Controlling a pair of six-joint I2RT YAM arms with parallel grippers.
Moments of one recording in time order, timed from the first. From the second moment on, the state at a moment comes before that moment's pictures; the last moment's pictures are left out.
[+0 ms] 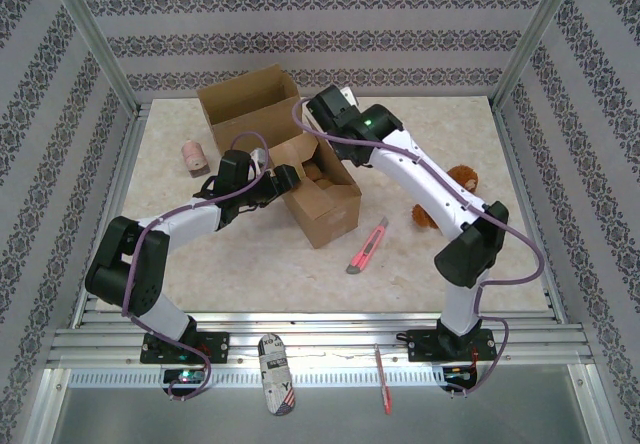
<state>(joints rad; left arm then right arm) -0.33 1.59 0.84 0.14 0.43 -0.87 0.70 1.86 2.02 -1.19 0.67 0.14</state>
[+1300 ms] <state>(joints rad) -0.33 1.35 1.08 -0.54 0.41 -0.69 0.69 1.96 1.99 -1.17 0.27 0.18</state>
